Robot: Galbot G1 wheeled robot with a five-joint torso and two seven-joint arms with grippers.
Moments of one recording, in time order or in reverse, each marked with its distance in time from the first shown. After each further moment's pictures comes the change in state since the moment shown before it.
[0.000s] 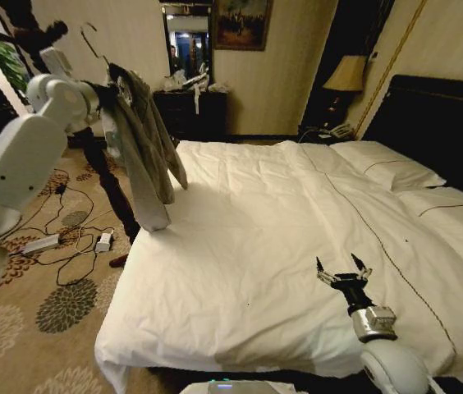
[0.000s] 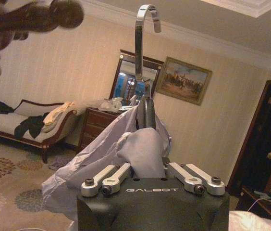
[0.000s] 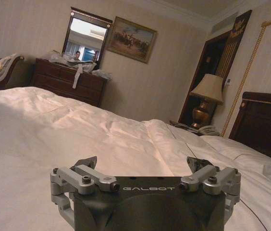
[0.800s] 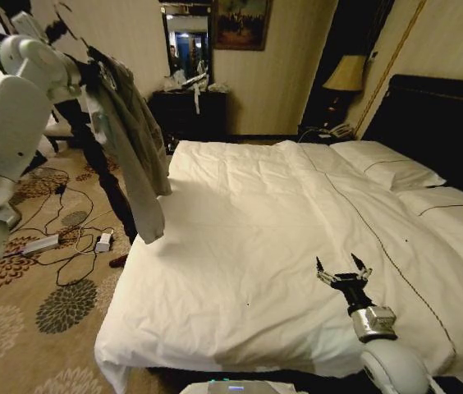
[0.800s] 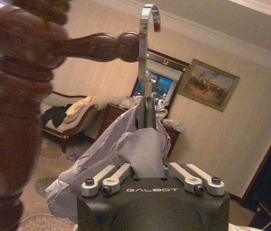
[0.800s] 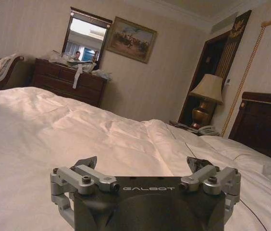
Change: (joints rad) left arm -0.085 -0.003 -0.002 0.146 -0.059 0.046 -0.036; right arm 0.000 0.000 0.000 0.000 0.000 0.000 0.000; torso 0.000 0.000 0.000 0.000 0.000
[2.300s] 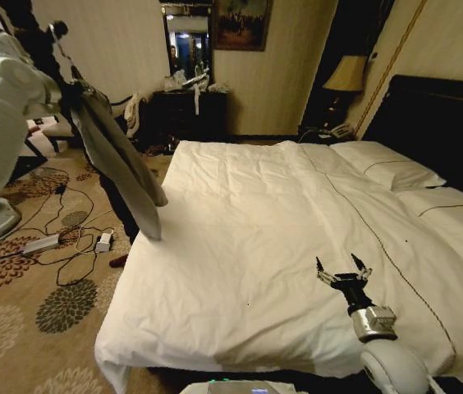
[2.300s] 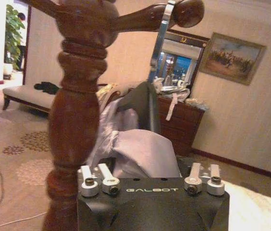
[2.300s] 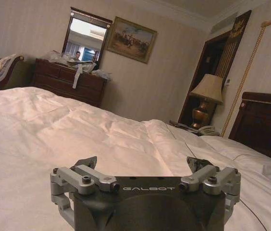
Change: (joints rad) left arm 0.133 0.157 -0.069 -0.191 0.032 0.124 -0.064; right arm 0.000 0.000 0.000 0.000 0.000 0.000 0.000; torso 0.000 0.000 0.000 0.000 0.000
